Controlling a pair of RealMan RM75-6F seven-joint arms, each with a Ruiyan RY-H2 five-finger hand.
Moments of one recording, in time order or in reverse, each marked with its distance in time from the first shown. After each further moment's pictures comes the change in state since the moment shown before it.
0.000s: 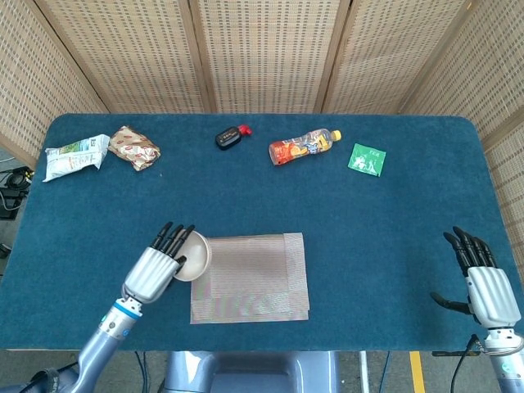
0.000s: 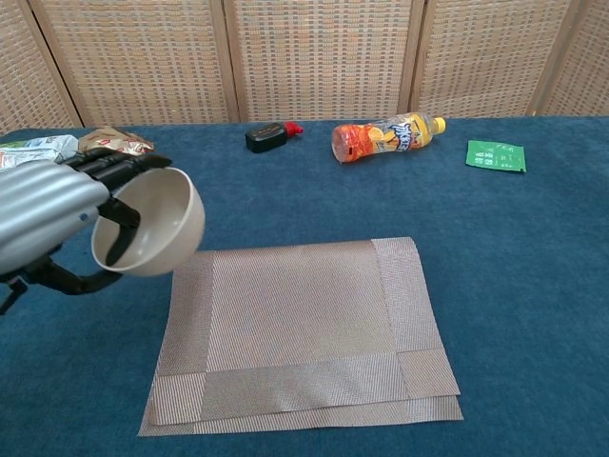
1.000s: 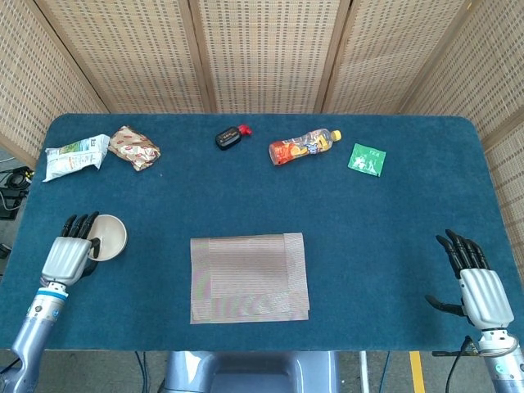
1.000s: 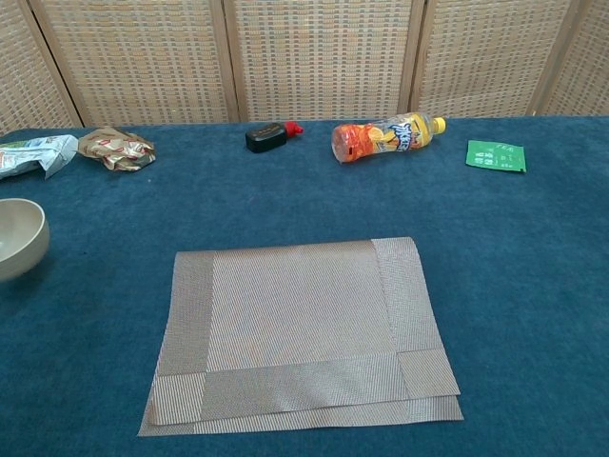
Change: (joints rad) left arm 0.072 0.062 0.018 0.408 -0.193 -0.052 -0.382; right arm 0.002 -0.008 -0.008 -0.014 -0.007 -0.005 -0.030
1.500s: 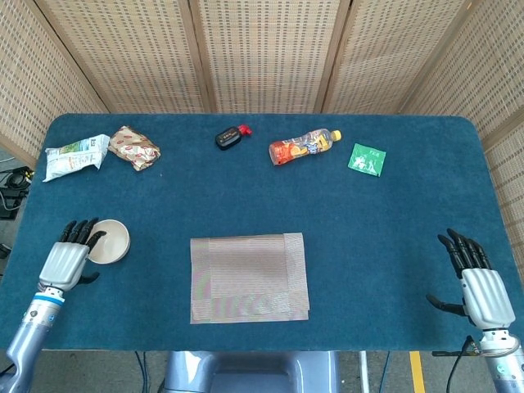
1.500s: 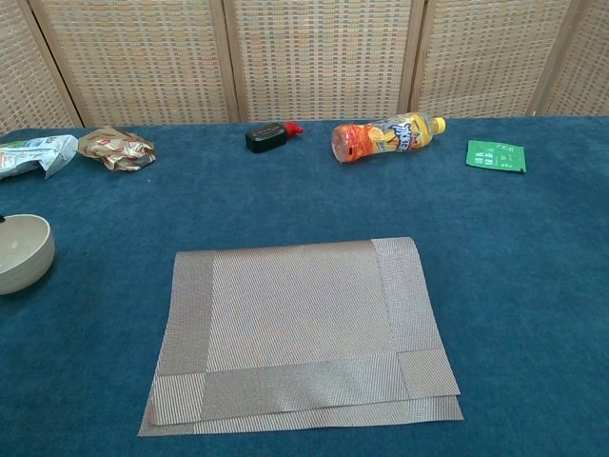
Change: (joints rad) left arm 0.013 0.024 0.028 -0.001 0.045 0.028 -0.116; right arm -0.003 0.004 0.002 -0.001 -0.002 0.009 0.010
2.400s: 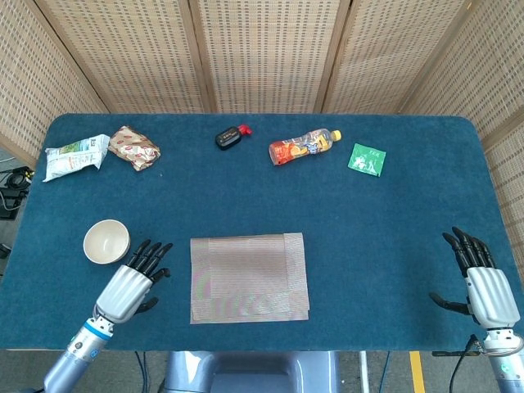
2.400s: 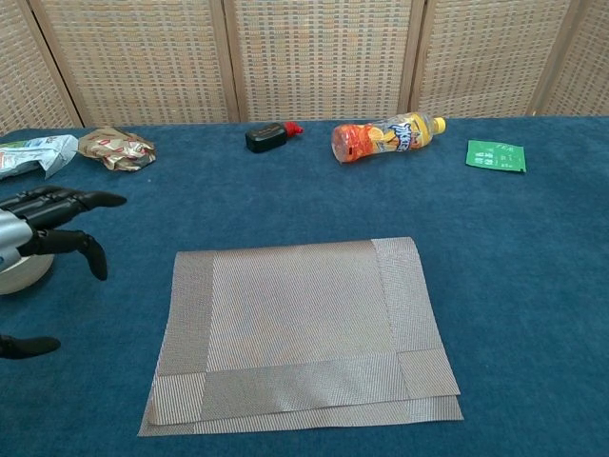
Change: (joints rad) left arm -0.003 -0.023 0.096 -0.365 0.287 0.127 0.265; right arm -0.001 0.008 0.005 0.005 0.008 0.000 0.026
